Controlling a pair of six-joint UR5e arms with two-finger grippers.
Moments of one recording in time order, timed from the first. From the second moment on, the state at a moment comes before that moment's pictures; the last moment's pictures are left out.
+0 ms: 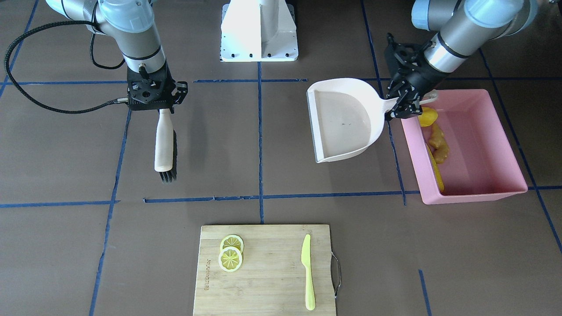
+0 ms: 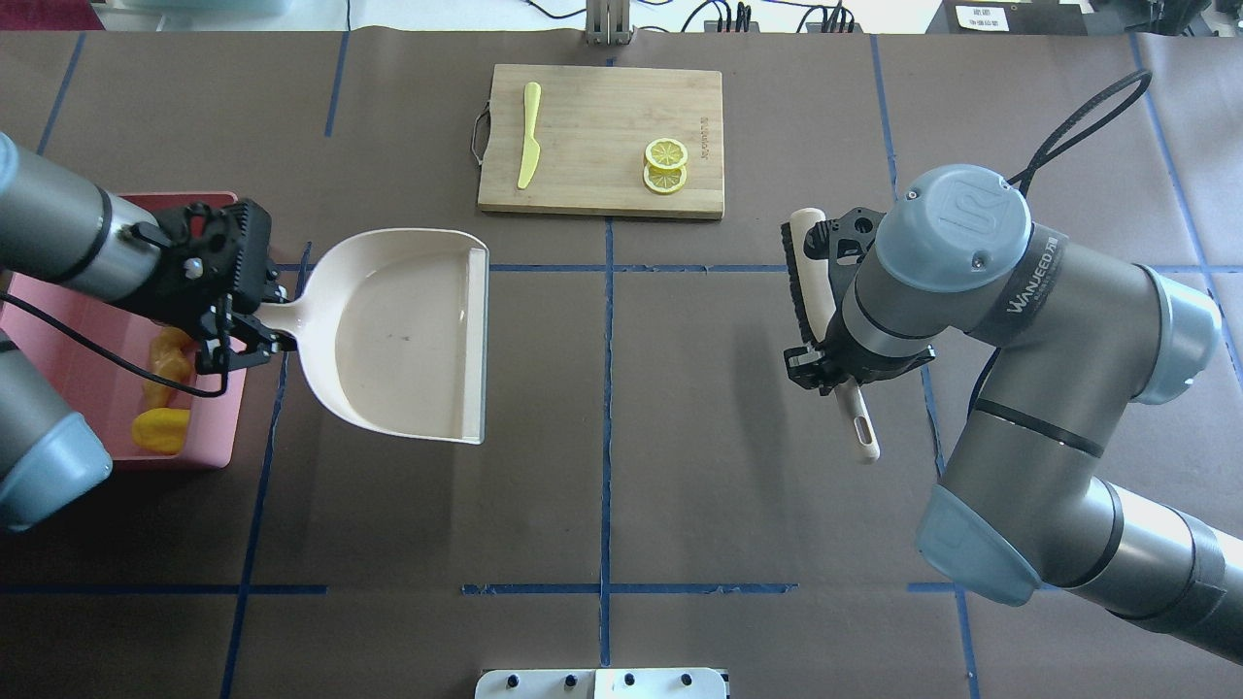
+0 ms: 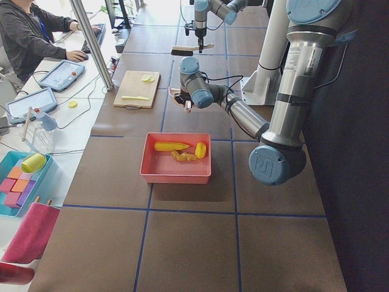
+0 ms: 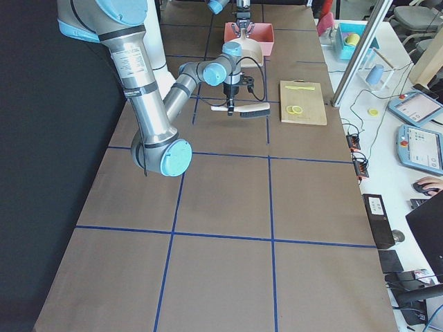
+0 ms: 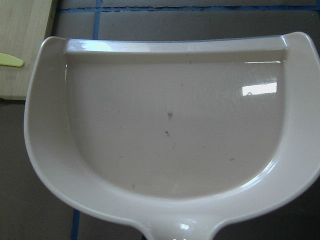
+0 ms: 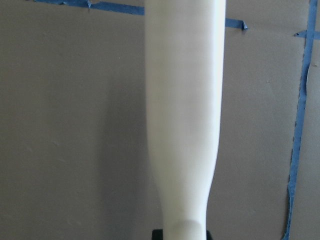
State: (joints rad) left arm -0.79 -1.77 -1.96 -1.94 -2.16 0.42; right arm 0.61 -1.17 2.01 -1.81 1.95 0.97
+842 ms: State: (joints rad) left arm -0.62 -1.91 -1.75 -2.09 -2.02 0.33; right arm 0.62 -1.18 2.01 -1.79 1.95 0.98
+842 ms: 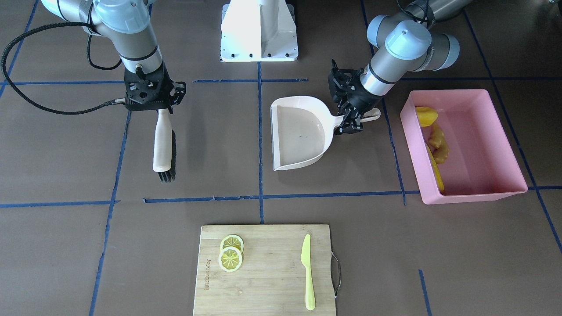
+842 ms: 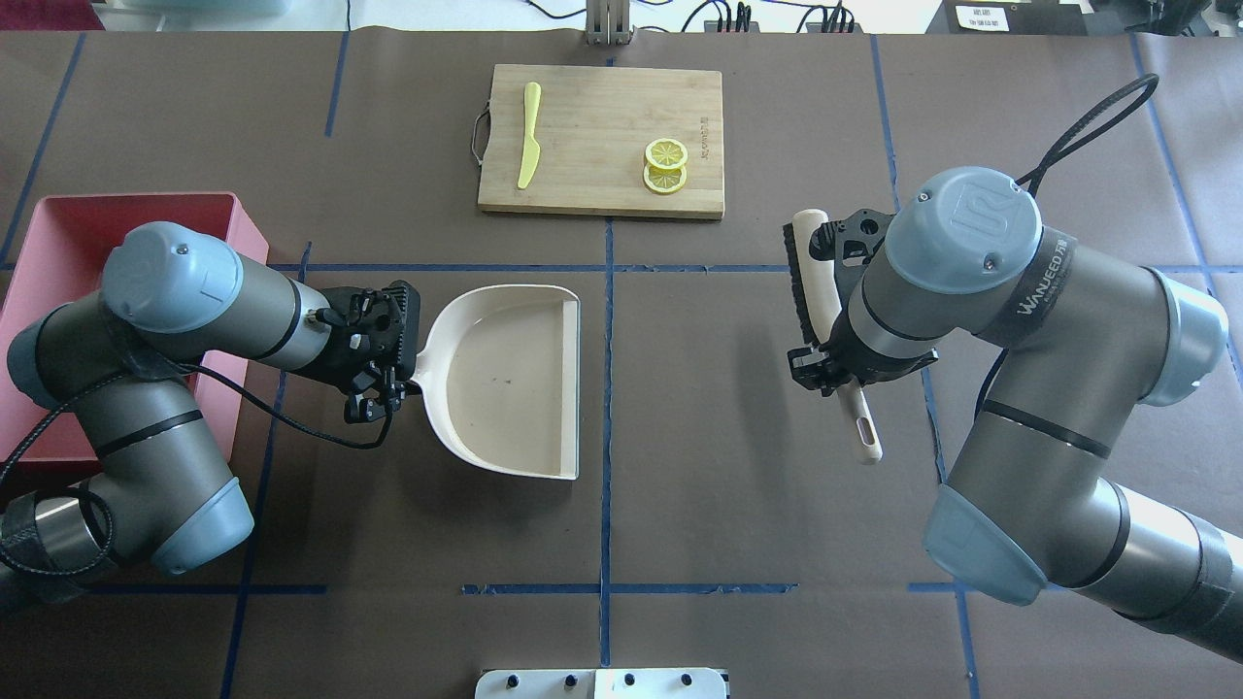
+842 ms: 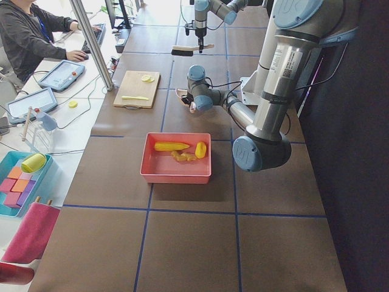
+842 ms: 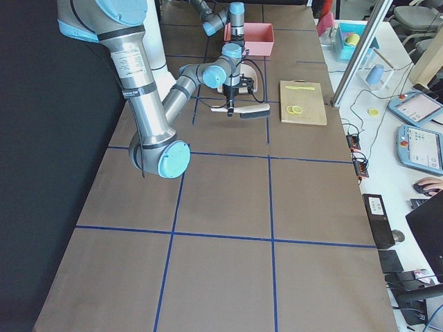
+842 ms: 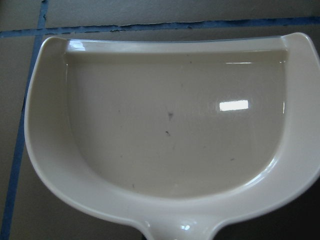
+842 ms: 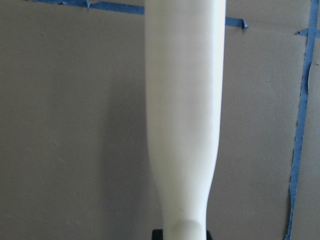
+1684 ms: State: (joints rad) left arm -0.58 -1.95 -1.71 -2.09 -2.02 0.33; right arm 0.62 -1.18 2.01 -1.79 1.95 0.98
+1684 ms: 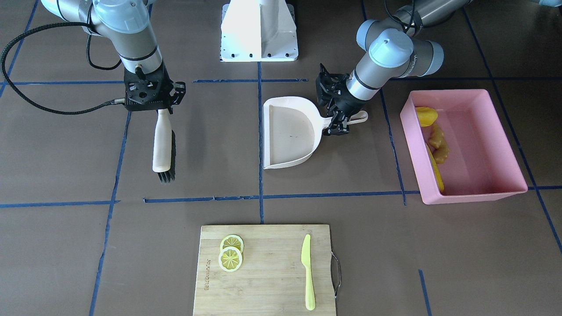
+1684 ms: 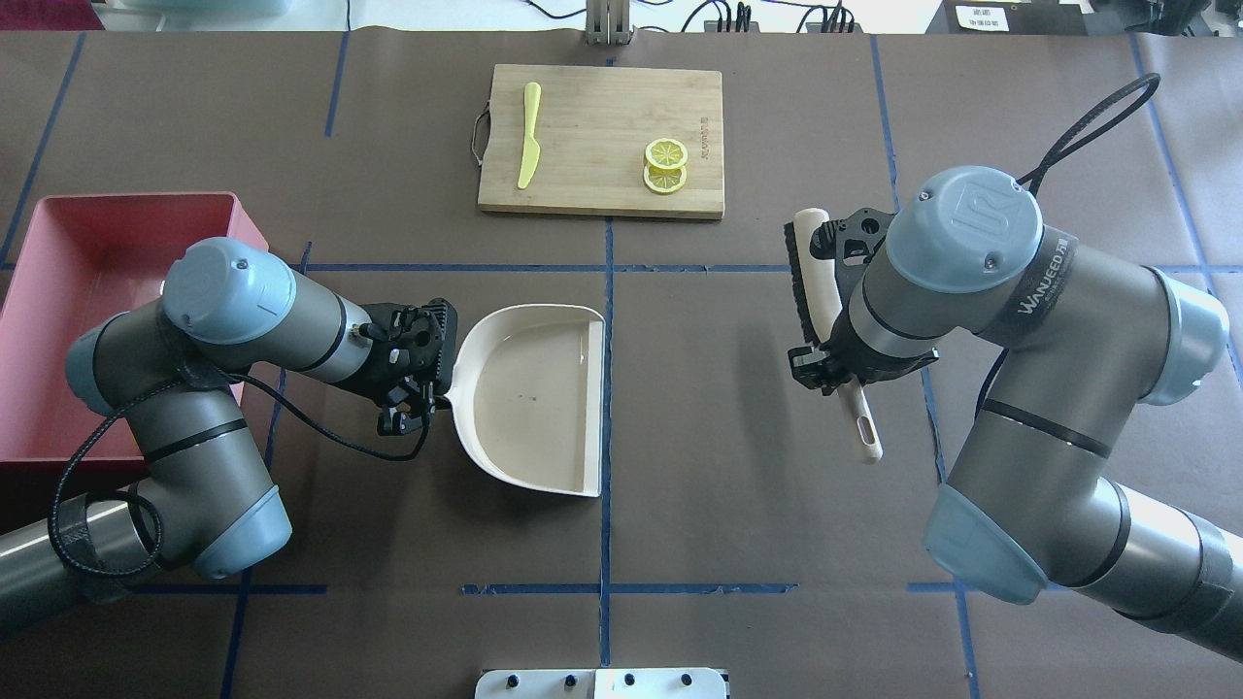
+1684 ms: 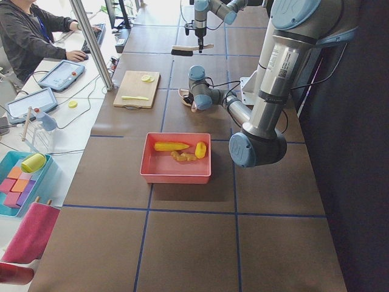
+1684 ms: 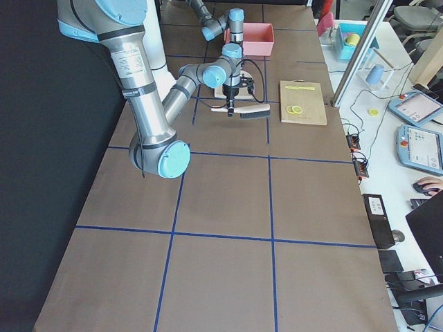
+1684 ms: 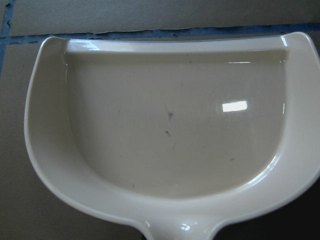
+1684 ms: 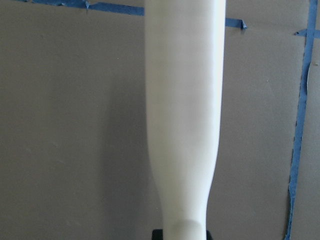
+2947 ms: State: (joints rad) left arm -0.84 -1.91 -1.92 -1.70 -2.07 0.34; right arm 0.77 -1.22 2.01 -1.80 2.06 0.81
